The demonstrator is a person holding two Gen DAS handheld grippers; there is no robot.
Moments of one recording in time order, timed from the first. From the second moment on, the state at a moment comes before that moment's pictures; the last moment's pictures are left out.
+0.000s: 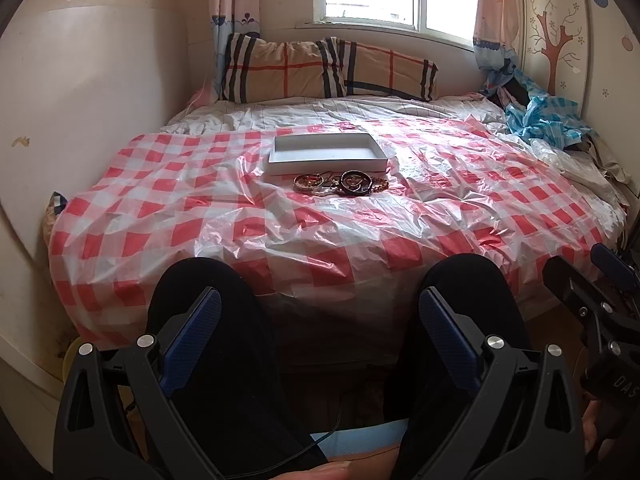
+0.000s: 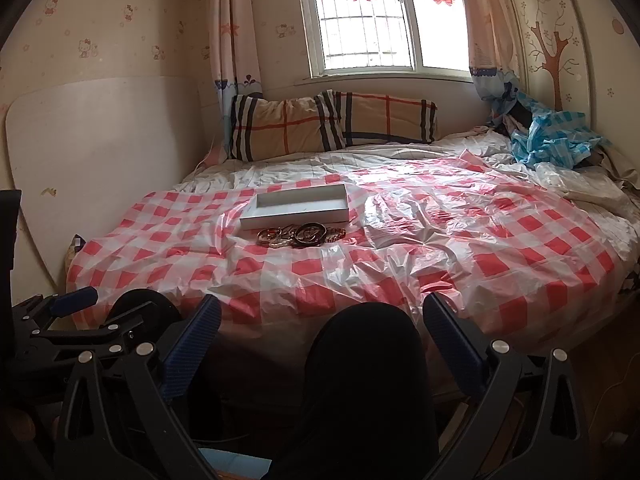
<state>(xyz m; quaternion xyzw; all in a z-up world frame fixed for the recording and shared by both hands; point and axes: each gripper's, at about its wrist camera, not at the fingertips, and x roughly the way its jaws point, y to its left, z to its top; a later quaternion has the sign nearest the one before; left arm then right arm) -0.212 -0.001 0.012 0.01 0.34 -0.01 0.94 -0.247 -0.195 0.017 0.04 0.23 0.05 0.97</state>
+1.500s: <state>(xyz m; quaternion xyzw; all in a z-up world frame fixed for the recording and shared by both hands) -0.218 -0.011 0.015 0.02 0.32 -0.04 0.95 -0.243 -0.195 0.016 0.07 0.26 0.06 0.96</state>
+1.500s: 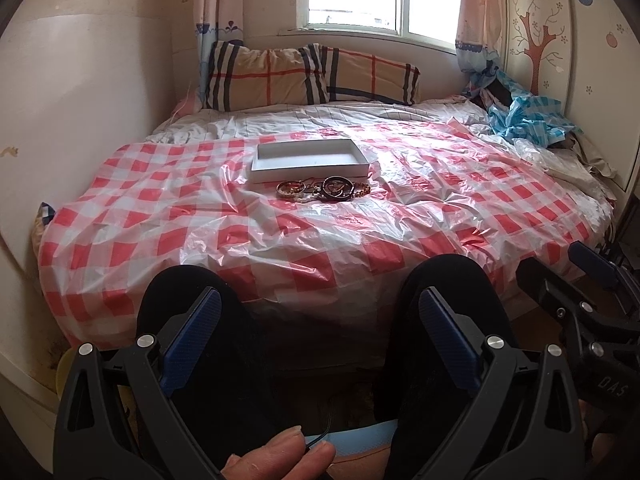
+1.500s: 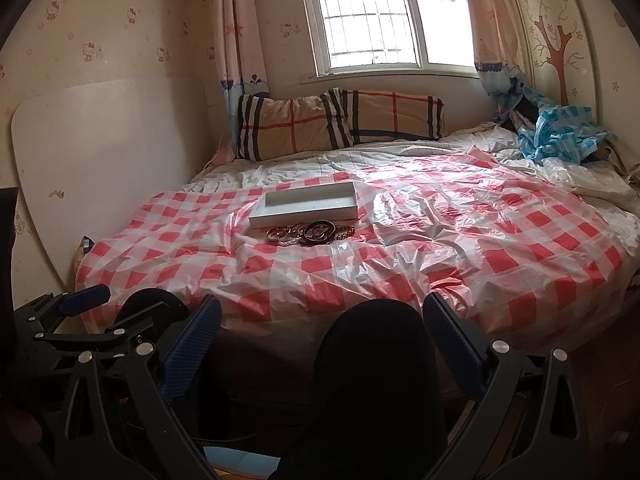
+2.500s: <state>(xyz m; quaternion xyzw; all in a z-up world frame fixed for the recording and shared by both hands) -0.114 0.024 0.007 0.00 0.36 0.02 0.93 -0.127 -0.178 0.013 0.03 0.30 0.08 0.95</state>
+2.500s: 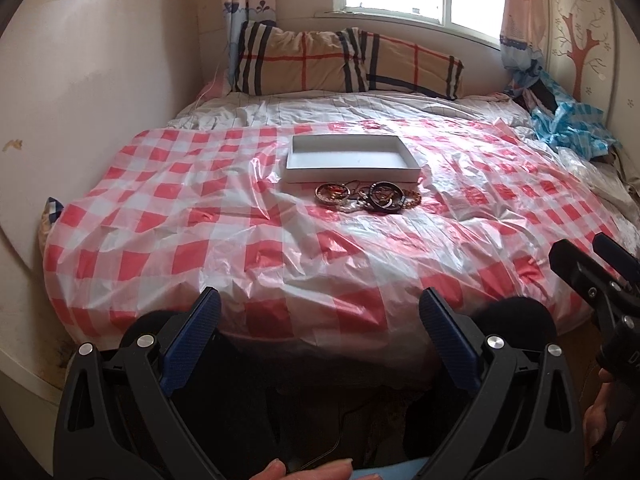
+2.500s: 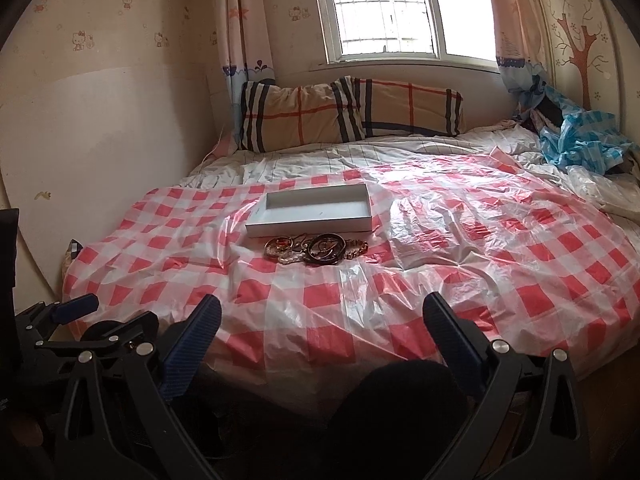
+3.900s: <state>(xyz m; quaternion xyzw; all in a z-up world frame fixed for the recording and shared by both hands) 0.211 0.033 -0.123 0.01 0.48 -0.01 0.88 0.217 -0.122 -0.131 -0.06 0.45 0.20 0.87</state>
